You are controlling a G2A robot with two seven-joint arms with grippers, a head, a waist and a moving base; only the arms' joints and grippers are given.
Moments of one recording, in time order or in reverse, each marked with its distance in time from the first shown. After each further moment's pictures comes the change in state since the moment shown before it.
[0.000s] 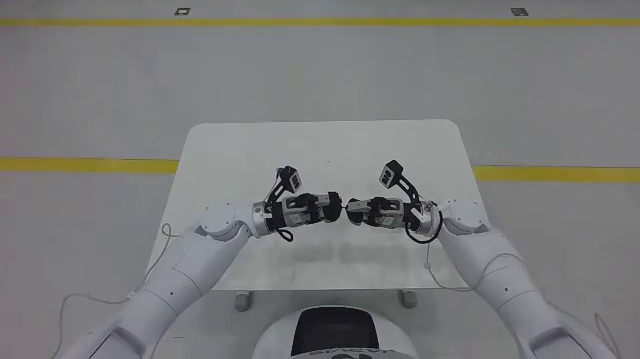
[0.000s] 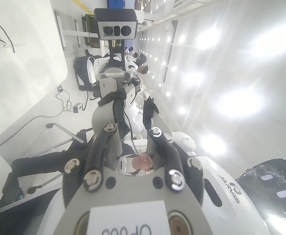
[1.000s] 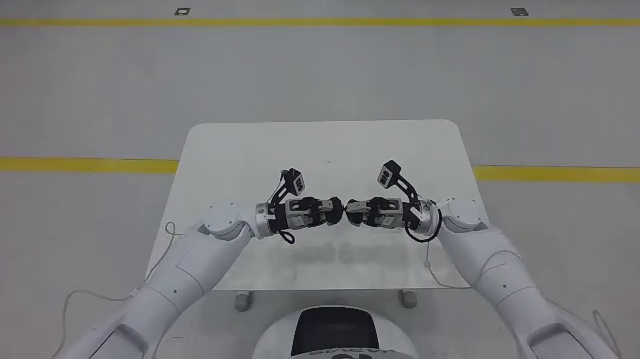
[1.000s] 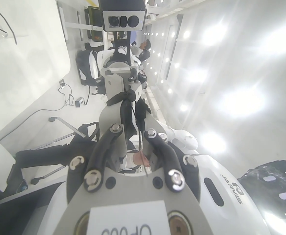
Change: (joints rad) left arm -0.017 -0.011 0.021 0.028 0.008 0.012 -0.021; right arm 0.022 -0.006 -0.016 0.028 0.007 0.008 0.029
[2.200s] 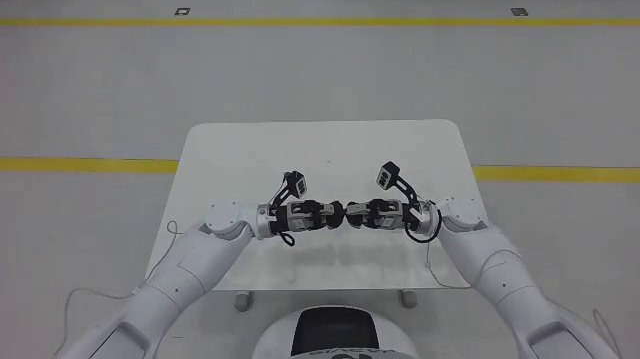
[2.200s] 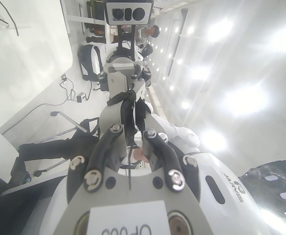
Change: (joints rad) left arm -0.012 -0.006 0.014 0.018 0.010 0.009 -0.033; right arm 0.007 0.000 -0.008 0.011 -0.007 0.004 0.015
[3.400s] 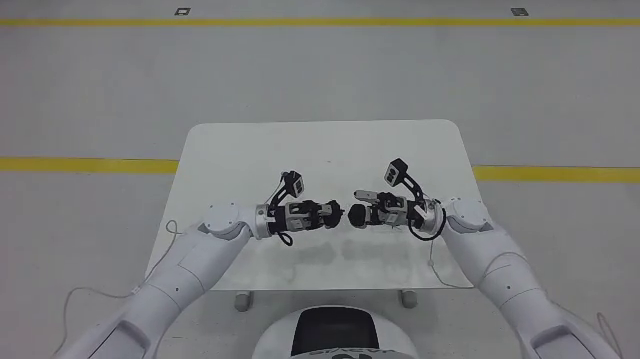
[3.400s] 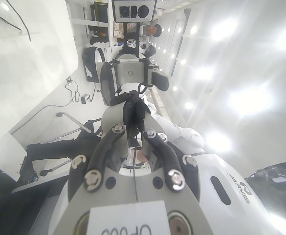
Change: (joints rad) left arm -0.004 0.000 -0.003 0.030 0.031 -0.041 0.005; right arm -0.030 0.018 0.054 -0.035 -0.028 -0.004 -0.067
